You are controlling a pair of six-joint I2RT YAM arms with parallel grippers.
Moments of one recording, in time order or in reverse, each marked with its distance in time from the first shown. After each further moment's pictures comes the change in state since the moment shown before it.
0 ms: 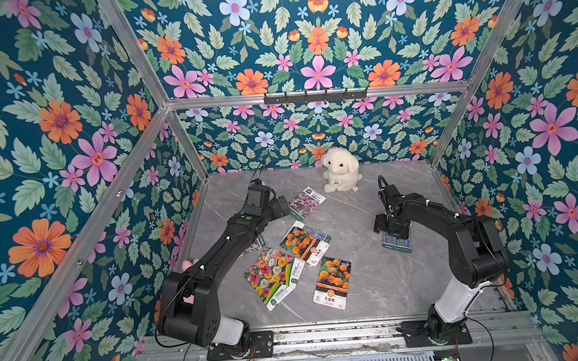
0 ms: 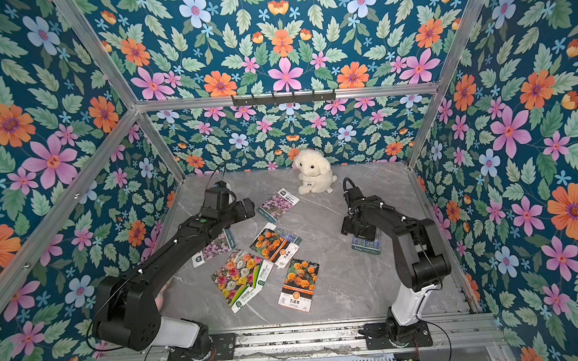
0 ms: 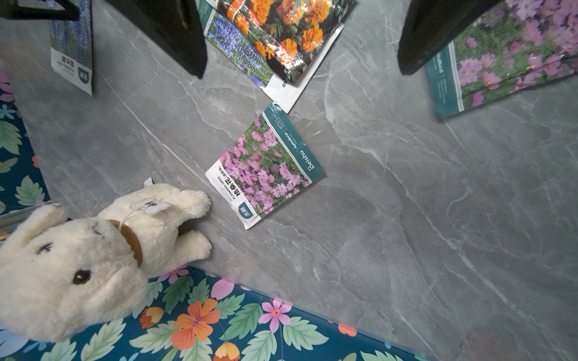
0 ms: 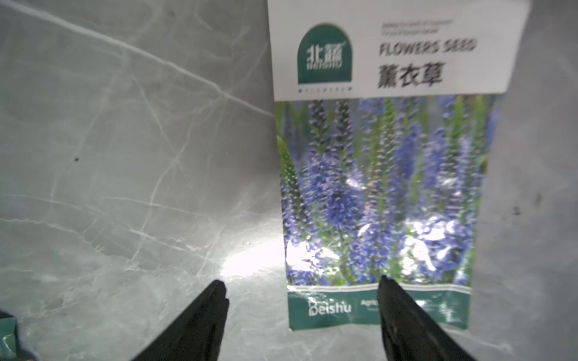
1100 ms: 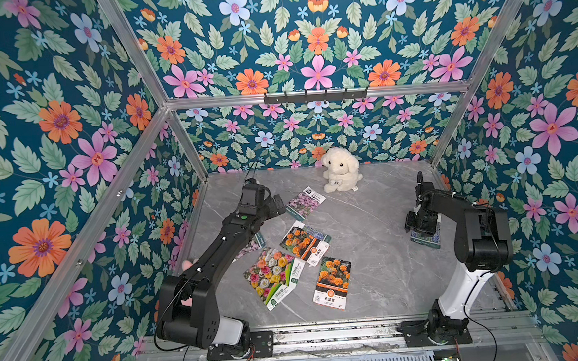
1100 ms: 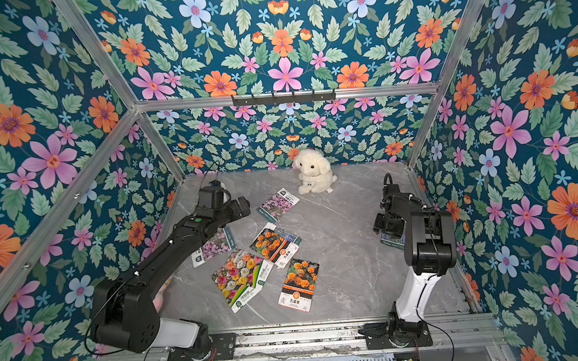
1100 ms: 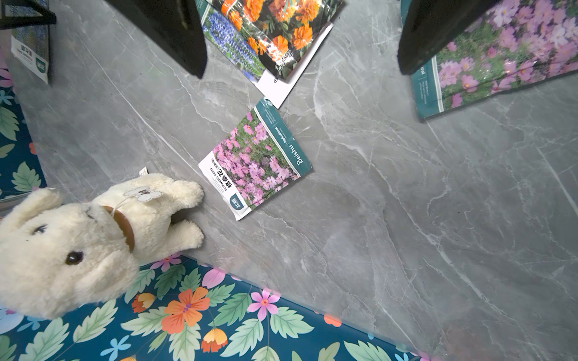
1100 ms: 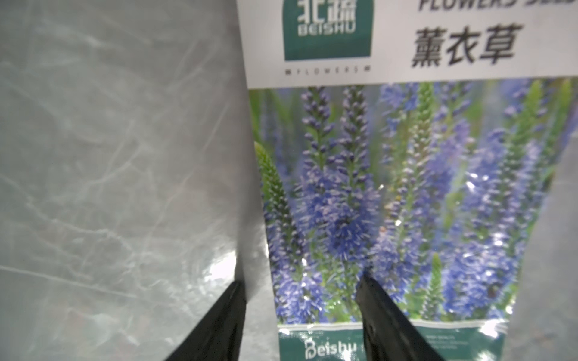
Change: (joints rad) left arm 0.038 -0.014 0.011 -0.023 0.004 -0.001; right arm -0.381 0.112 0.047 0.006 0.003 -0.315
